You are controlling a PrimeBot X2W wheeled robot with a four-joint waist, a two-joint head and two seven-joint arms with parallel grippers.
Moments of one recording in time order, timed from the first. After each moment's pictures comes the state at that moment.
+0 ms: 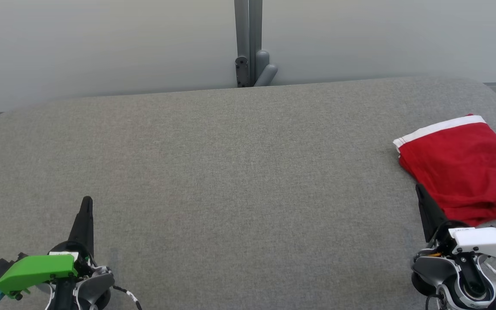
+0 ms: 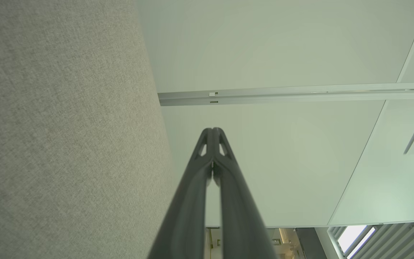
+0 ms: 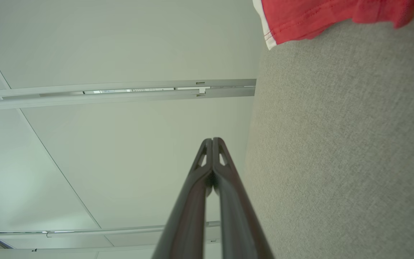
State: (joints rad) left arm -0.12 0.06 0.11 0.26 -1.62 -0.13 0.11; right arm -0.12 -0.05 -0.12 0.26 1.61 0.13 0.11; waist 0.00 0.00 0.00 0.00
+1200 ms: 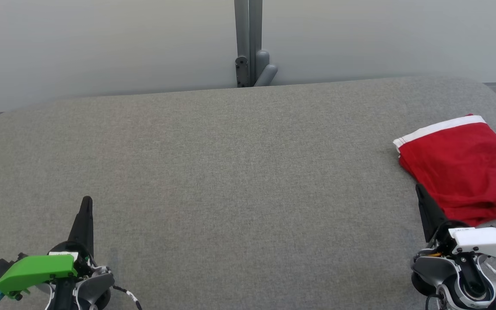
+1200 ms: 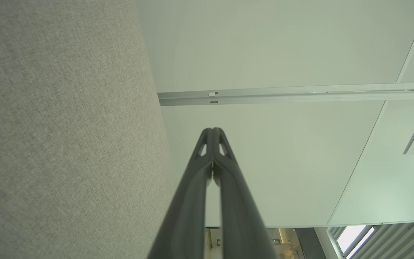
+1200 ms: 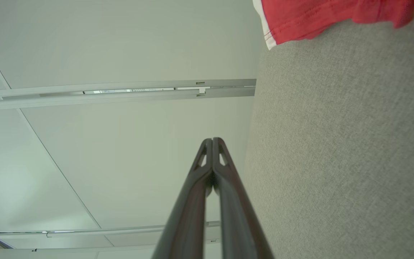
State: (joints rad) left arm -0.12 0.05 0.11 0.26 -1.62 -0.13 0.11; right arm -0.12 -0.05 -0.12 0.26 1.61 0.13 0.11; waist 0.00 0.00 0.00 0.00
